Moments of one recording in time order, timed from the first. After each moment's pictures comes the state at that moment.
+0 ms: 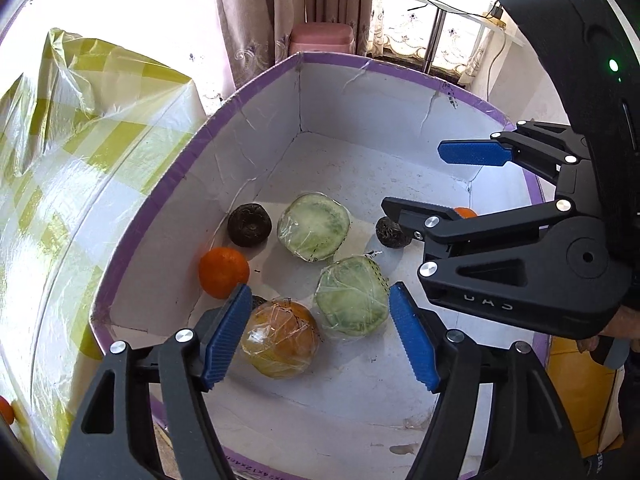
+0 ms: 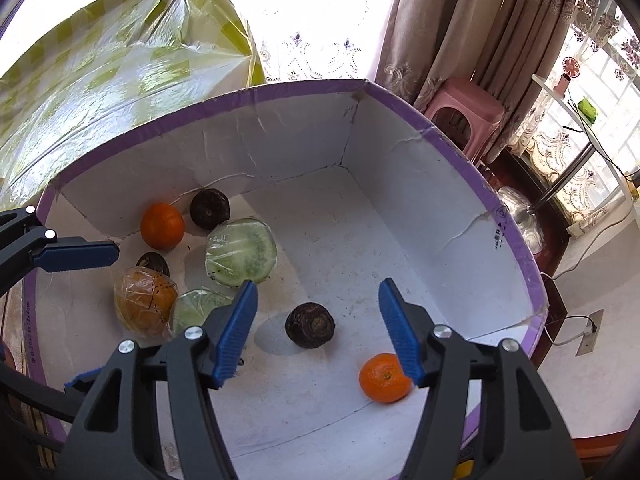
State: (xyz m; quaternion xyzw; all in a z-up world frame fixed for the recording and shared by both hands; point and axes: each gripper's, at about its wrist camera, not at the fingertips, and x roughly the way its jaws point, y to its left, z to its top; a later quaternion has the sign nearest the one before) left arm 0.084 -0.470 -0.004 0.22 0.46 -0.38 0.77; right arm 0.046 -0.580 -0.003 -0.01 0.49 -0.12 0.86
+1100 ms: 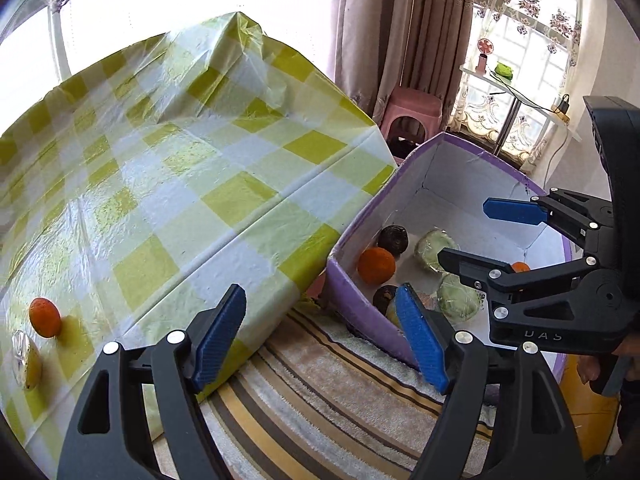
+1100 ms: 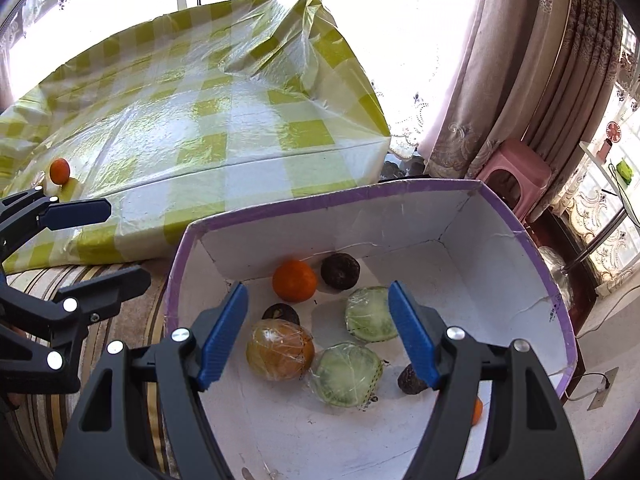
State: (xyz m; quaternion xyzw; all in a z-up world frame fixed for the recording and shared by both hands) left arm 0.106 -0.318 0.049 0.11 0.41 -0.28 0.86; right arm 0.065 -0.469 0.045 -0.04 0.45 -0.01 0.89
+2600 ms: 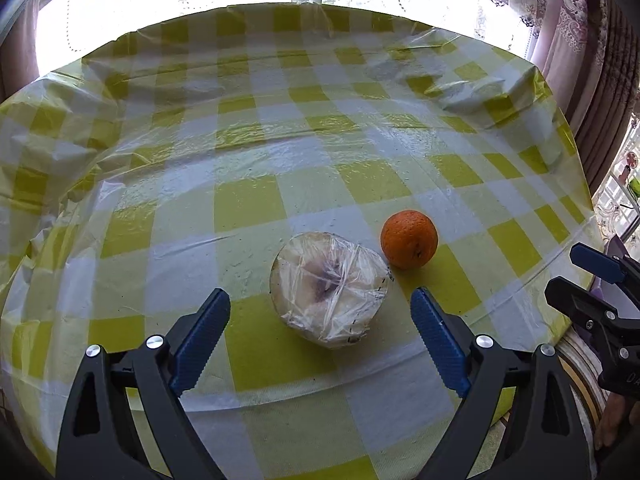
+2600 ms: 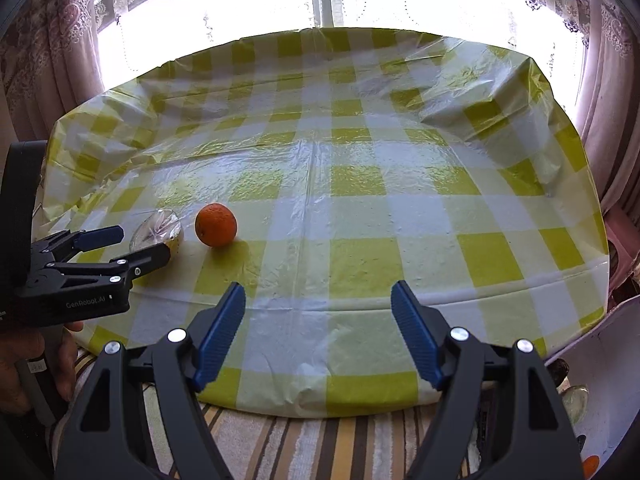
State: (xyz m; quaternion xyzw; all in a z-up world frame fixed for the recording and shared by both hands) left arm 0.155 -0.044 0.033 -0.02 0.42 -0.03 0.91; right arm 0.141 -0.246 0.047 -0.03 0.39 0.16 0.91
